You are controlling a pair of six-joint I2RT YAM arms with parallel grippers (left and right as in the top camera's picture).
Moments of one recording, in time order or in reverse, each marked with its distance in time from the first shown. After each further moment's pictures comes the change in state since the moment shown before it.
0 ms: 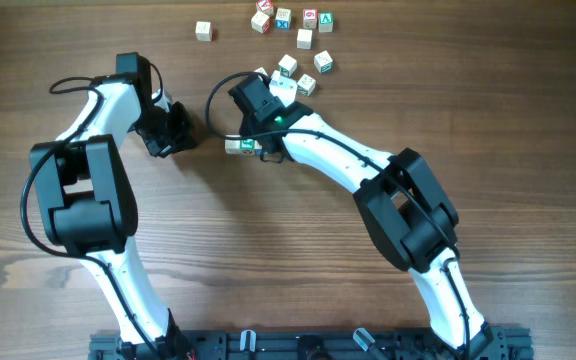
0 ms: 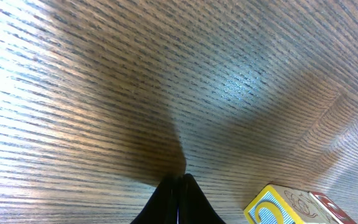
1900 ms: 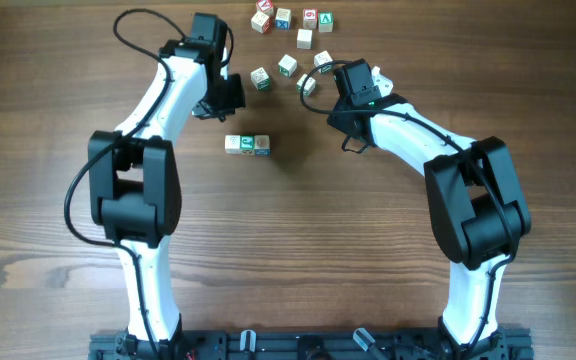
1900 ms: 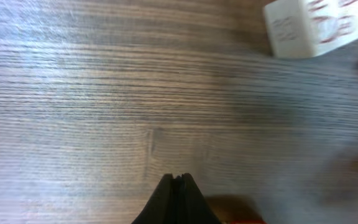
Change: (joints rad) left arm -0.287 0.069 0.278 -0.034 -0.268 0.093; right arm -0.334 -0.173 -0.355 0.090 -0.056 -0.082
